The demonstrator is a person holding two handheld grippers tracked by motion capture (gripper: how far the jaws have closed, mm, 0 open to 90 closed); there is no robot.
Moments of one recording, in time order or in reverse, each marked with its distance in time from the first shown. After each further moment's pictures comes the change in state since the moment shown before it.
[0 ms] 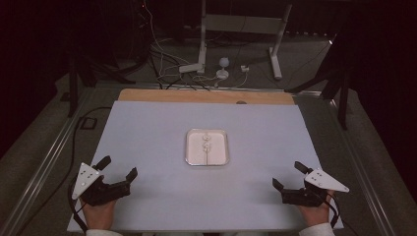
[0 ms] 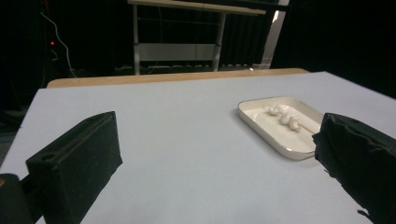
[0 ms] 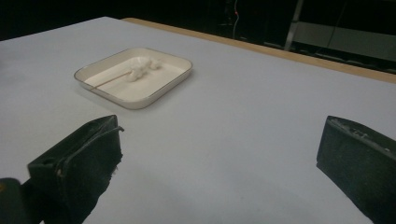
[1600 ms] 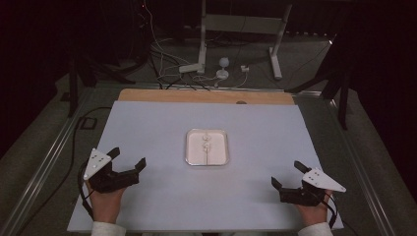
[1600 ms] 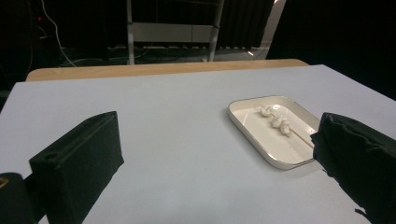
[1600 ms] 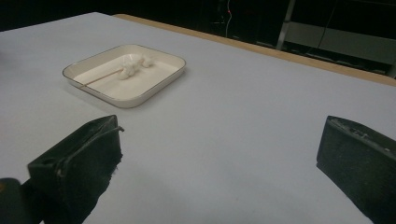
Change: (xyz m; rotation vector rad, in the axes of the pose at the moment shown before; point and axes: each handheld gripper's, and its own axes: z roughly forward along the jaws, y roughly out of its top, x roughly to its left) left arm -0.016 0.033 0.028 0.103 -0.018 -0.017; right arm 0.003 0.000 0.006 0.013 -0.027 -0.021
